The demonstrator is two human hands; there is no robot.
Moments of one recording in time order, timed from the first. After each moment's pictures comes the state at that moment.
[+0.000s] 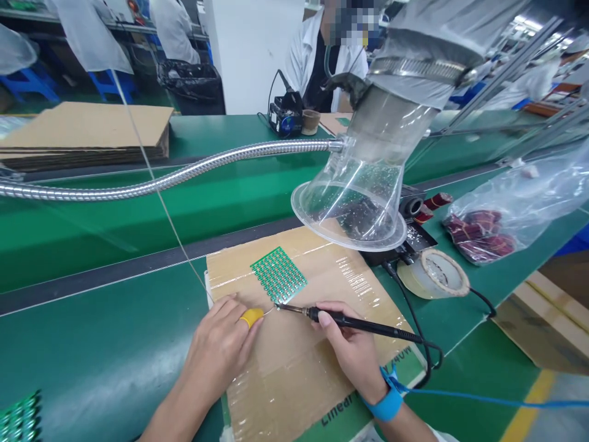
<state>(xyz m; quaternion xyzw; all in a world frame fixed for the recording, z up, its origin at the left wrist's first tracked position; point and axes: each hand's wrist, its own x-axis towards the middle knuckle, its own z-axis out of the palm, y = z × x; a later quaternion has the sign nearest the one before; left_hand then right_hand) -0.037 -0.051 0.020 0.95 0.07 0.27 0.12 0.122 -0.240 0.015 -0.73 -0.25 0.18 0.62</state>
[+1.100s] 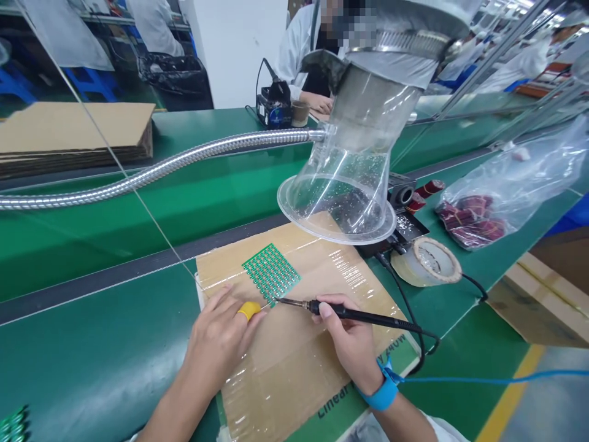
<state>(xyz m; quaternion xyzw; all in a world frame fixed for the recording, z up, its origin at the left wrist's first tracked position) -0.022 -0.050 0.023 0.96 0.06 0.26 0.10 0.124 -0.239 0.018 -0.73 -0.21 0.14 0.63</state>
